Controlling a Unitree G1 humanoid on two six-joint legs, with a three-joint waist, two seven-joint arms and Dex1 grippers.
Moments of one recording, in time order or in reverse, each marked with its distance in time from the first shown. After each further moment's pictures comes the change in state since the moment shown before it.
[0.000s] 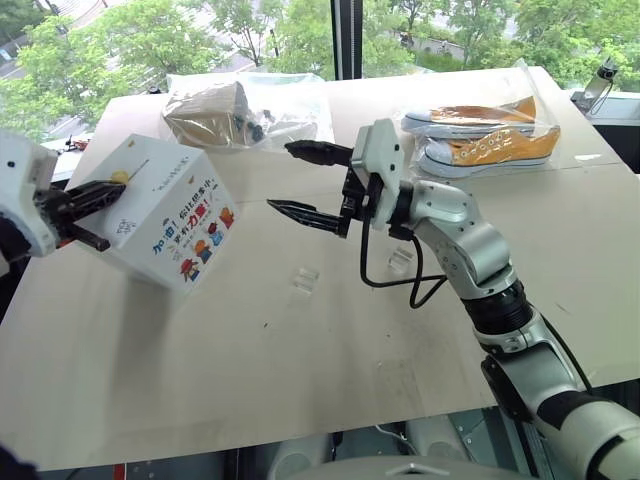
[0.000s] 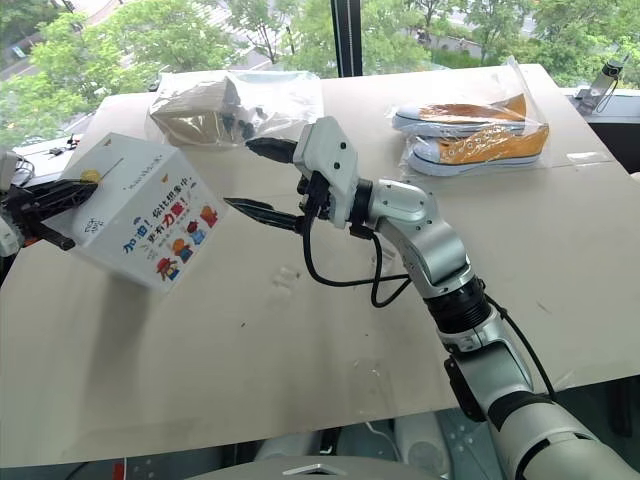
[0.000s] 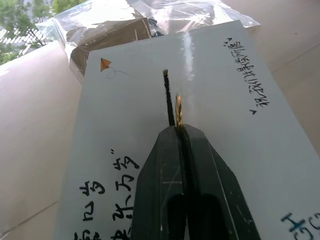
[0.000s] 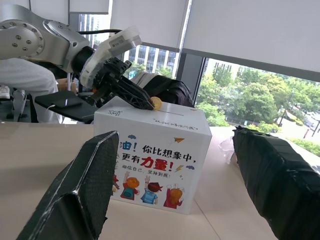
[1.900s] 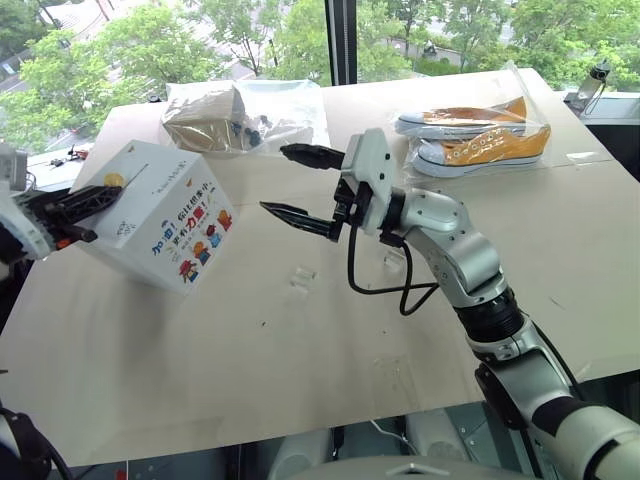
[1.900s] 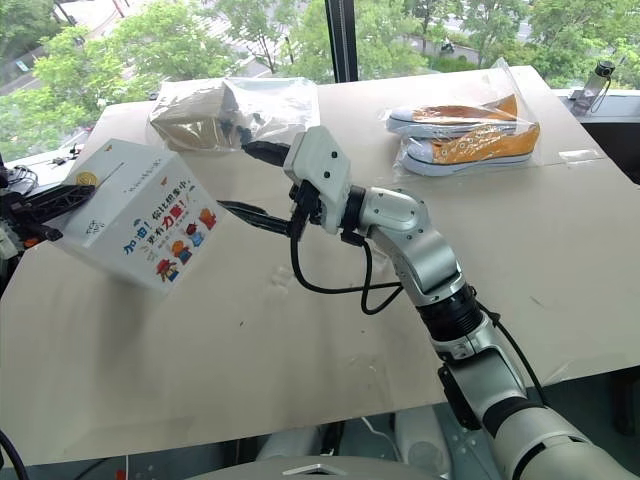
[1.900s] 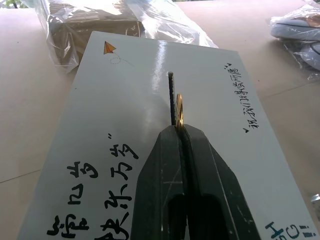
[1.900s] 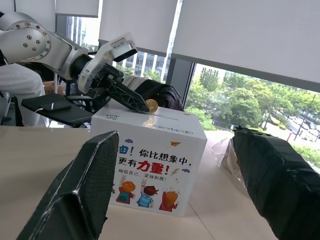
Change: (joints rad) left arm -0.174 -0.064 0.033 0.245 -0.023 0.207 -0.153; right arm 0.027 0.040 0.020 -0.010 -0.052 -0.025 -0.048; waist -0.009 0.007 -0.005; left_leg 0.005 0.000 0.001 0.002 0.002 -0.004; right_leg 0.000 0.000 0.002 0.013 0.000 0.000
